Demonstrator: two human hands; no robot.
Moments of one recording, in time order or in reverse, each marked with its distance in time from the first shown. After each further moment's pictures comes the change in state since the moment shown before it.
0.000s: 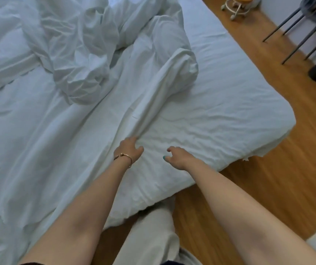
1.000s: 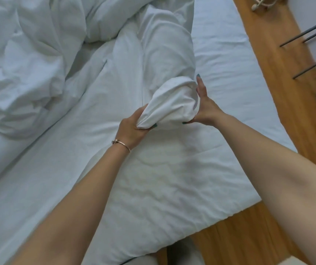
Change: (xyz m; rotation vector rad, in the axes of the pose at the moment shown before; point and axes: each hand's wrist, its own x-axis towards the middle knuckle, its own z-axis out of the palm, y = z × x) left_hand 0.239 0.149 -0.027 -0.617 0.281 0.308; right_hand 0.250 0.079 -0.308 0.095 0.308 -0.247
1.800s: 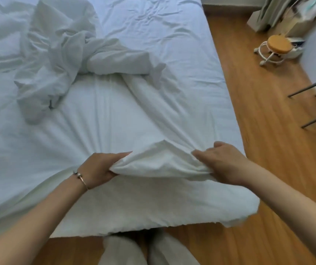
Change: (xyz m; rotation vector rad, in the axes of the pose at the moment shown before) left_hand -0.173 0.168 0.076 0.620 -0.068 0.282; right_hand -0.229 0.119 -0.195 -0.960 -0.165 -0.755
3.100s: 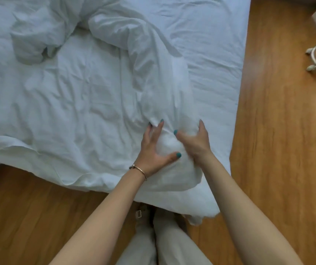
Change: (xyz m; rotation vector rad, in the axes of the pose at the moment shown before) left_hand 0.129 0.237 0.211 -0.670 0.290 -0.688; right_hand -0.003 0.089 0.128 1.572 0.315 0.578
